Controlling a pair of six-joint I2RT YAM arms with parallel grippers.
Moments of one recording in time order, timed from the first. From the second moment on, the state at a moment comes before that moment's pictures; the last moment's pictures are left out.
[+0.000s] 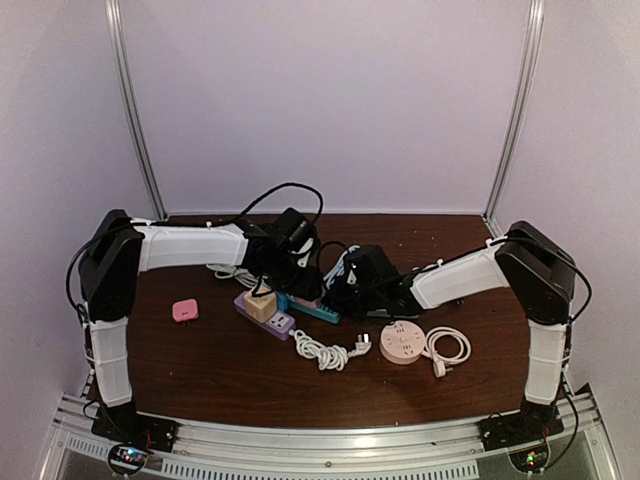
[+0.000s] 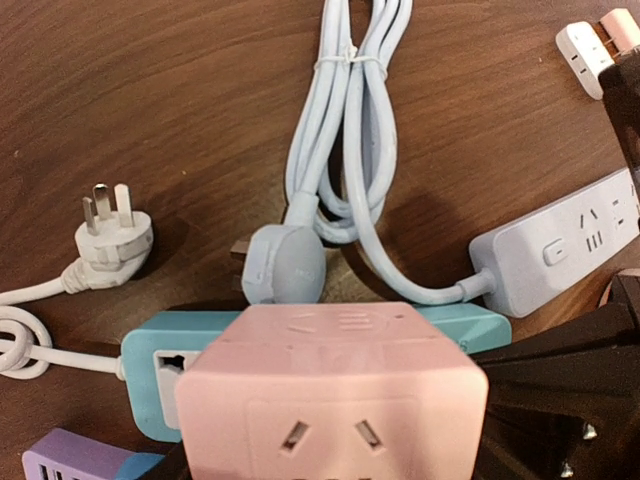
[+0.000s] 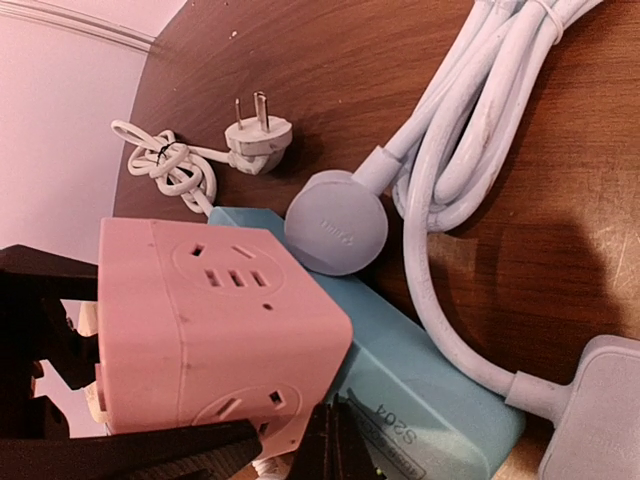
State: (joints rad) left arm -0.83 2.00 1.49 -0.51 -0.03 -0.38; right arm 0.85 1.99 1.13 0.19 -0.09 1.00
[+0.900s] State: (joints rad) left arm -0.96 1.99 1.59 -0.50 -0.33 -0.28; right arm 0.84 2.01 1.14 0.19 -0.09 1.00
